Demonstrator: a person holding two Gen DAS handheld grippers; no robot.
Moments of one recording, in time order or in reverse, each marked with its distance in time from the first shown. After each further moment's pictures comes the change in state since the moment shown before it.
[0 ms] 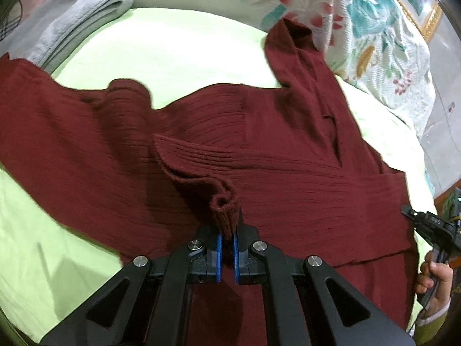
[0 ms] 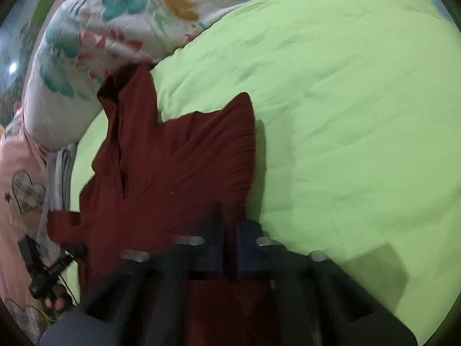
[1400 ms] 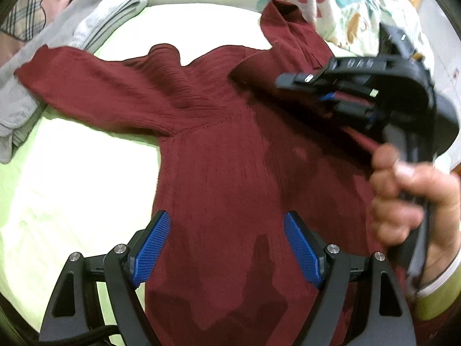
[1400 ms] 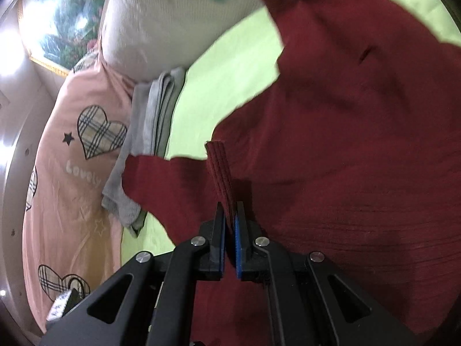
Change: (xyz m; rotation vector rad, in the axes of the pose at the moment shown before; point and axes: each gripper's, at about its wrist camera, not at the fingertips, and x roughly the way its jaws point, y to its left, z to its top) left arm -0.058 0.002 -0.084 0.072 0.041 0.138; right arm 0.119 0.241 -0.074 -0.139 0.229 0.476
